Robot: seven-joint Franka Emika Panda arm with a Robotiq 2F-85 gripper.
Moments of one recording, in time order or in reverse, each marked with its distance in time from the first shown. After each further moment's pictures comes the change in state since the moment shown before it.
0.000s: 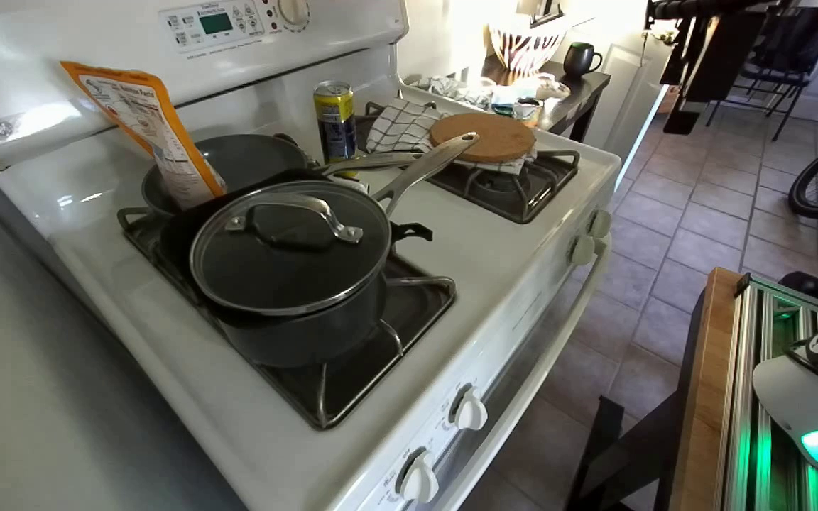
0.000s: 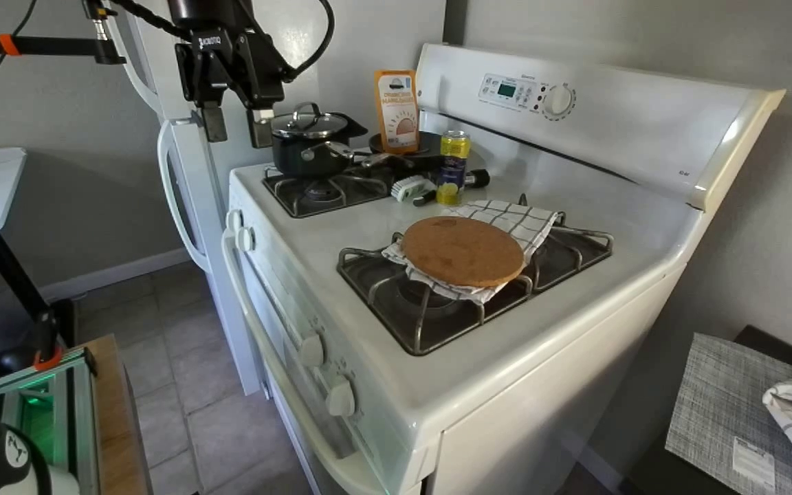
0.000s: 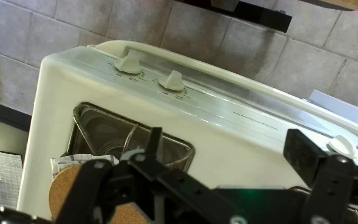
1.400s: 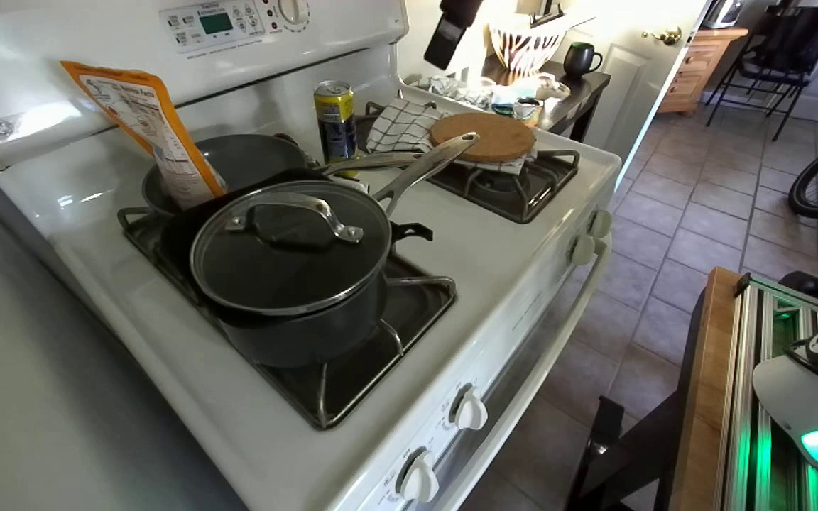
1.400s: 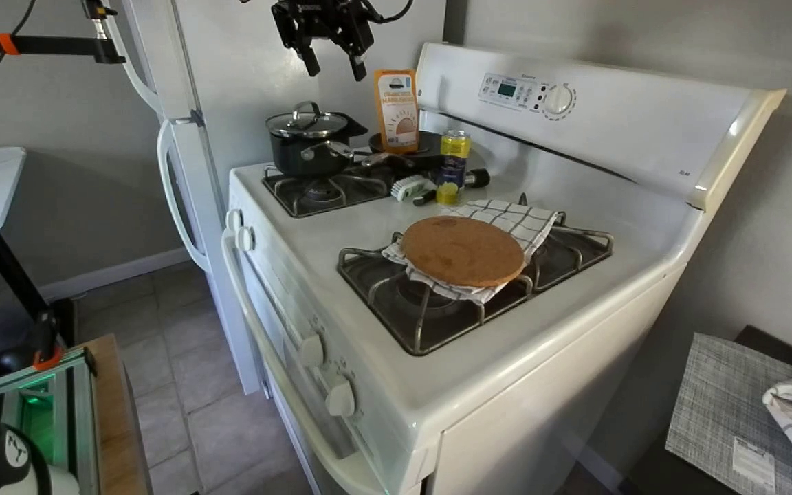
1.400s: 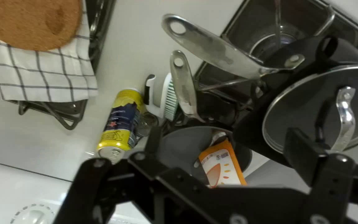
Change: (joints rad) arm 0.081 0.340 -0.002 0.233 0.099 0.583 -0.035
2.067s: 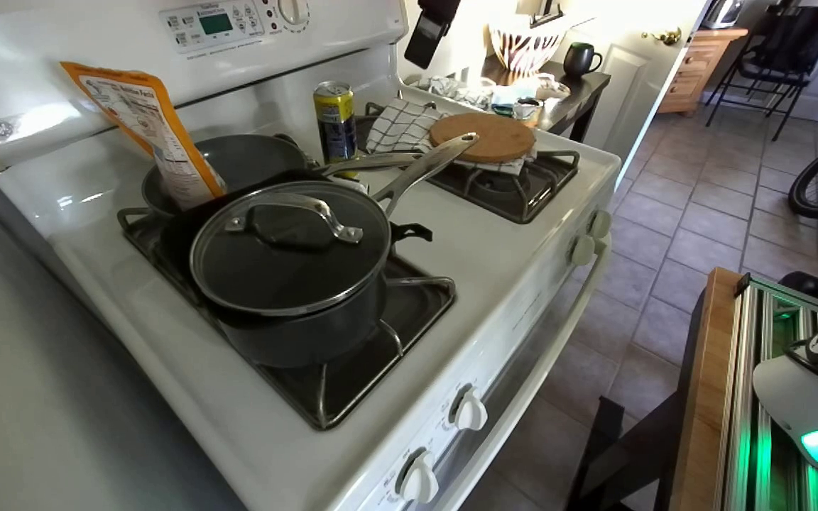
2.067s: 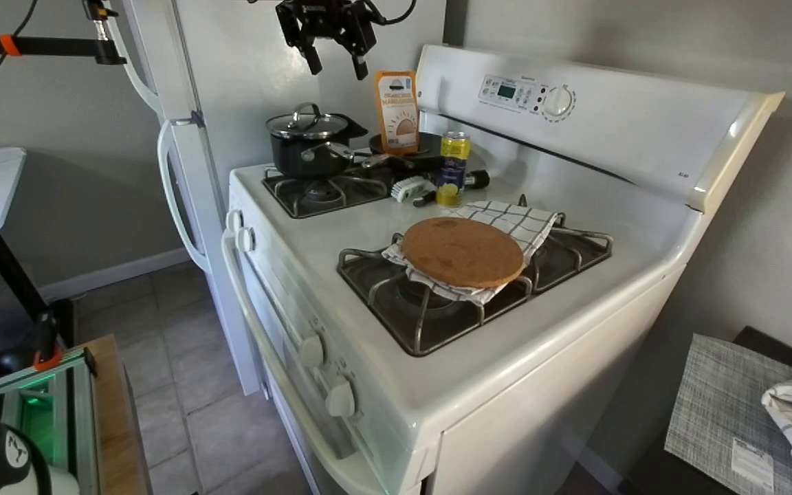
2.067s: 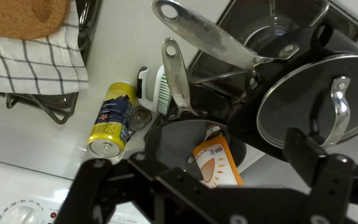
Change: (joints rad) arm 0.015 0.037 -0.005 0.039 0.013 0.000 -0.012
